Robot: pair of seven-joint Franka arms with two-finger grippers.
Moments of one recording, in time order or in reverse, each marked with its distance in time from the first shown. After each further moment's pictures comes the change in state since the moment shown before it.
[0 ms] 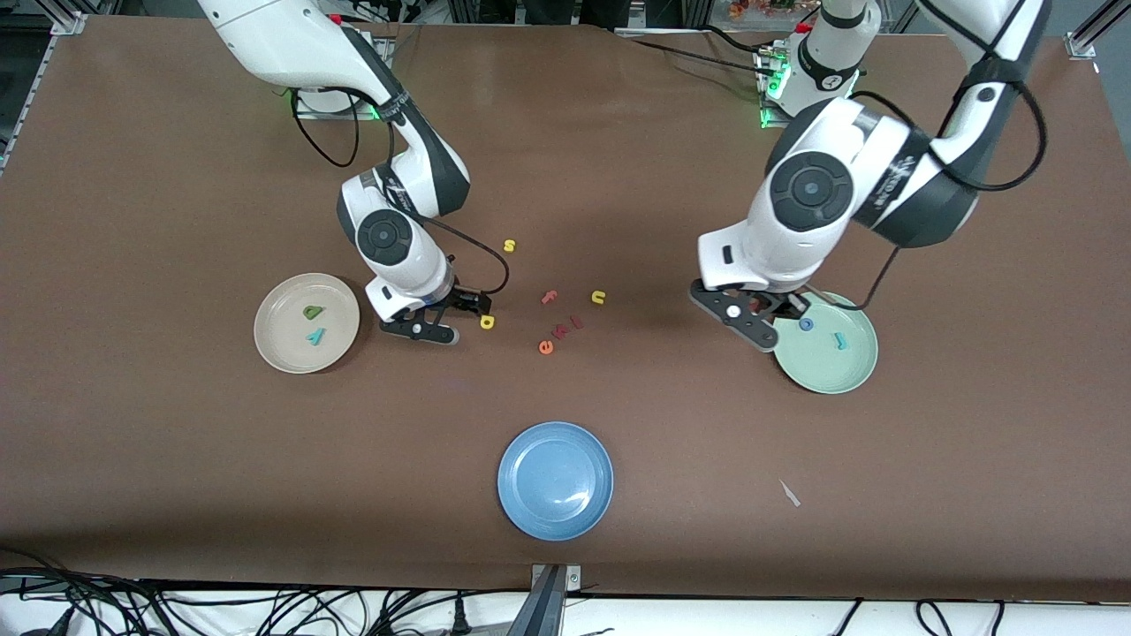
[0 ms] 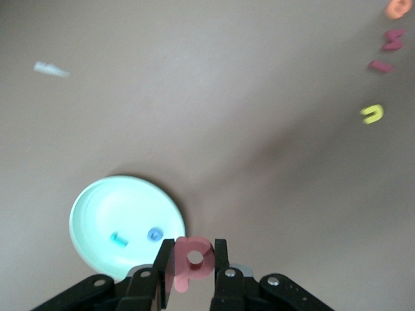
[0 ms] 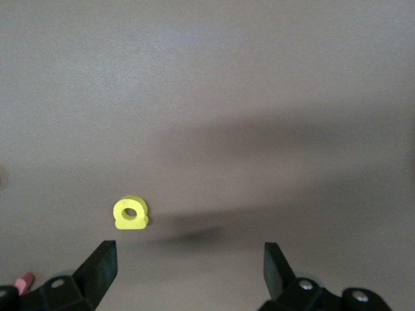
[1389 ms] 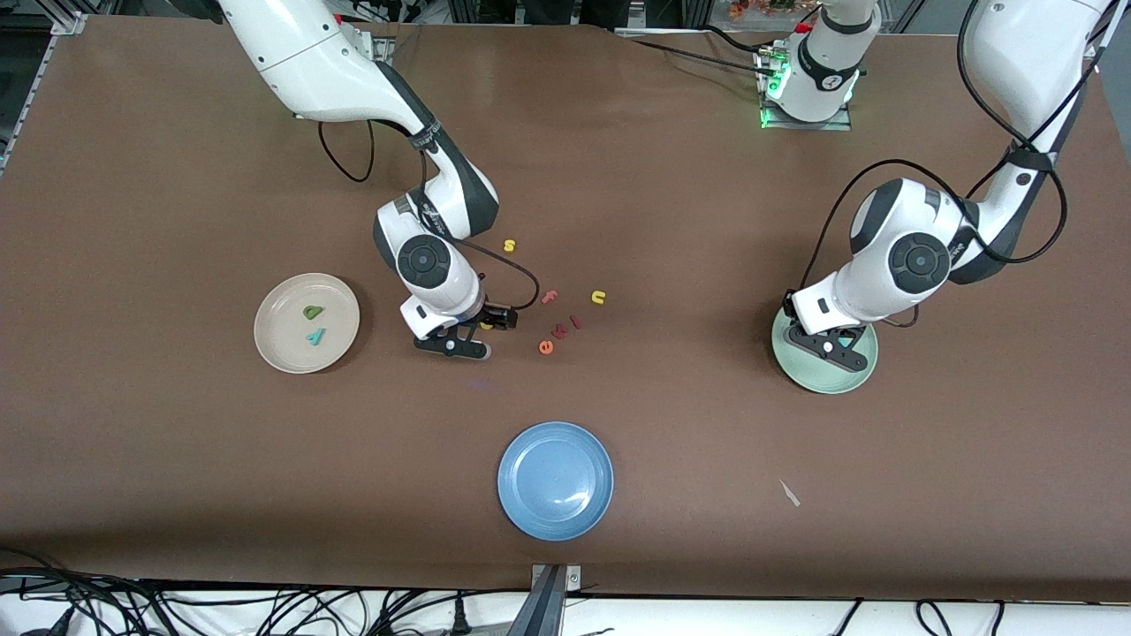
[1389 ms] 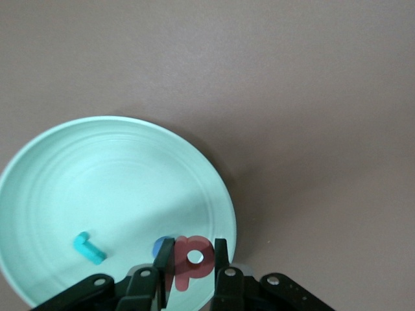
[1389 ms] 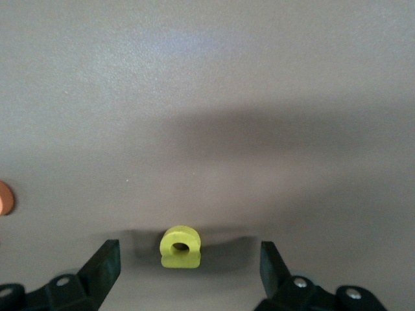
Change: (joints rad) left arm 0.329 0.048 -0.002 -0.475 -0.023 0.555 -0.040; right arm 0.043 0.145 0.000 0.144 0.000 0.000 0.009
